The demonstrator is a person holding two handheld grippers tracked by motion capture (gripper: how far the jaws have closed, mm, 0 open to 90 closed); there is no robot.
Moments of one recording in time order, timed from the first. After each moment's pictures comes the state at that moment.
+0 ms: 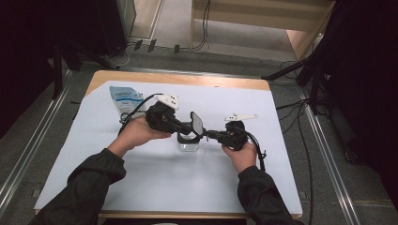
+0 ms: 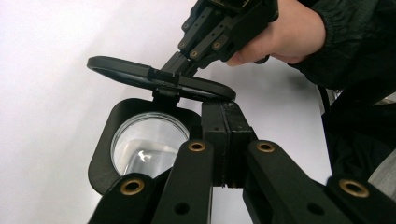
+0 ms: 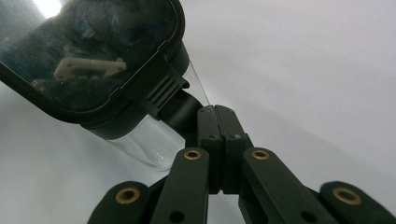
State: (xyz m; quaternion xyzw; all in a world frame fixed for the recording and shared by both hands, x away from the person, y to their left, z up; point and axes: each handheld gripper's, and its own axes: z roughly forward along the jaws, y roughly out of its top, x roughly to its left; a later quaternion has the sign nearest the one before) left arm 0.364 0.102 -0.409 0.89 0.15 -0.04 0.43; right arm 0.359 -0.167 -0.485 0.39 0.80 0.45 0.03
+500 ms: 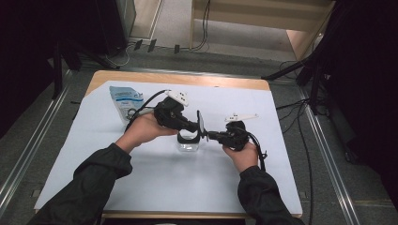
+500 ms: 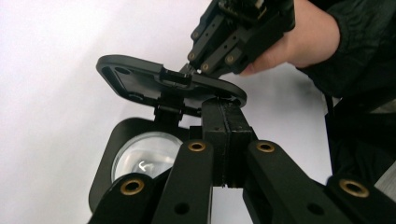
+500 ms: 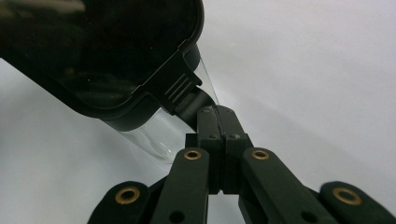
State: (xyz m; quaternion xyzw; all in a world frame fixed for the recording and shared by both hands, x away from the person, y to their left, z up) left arm 0.372 0.081 -0.400 0.89 0.16 -0.06 0.42; right arm 0.356 -0.168 -0.480 0.38 0.81 0.44 0.02
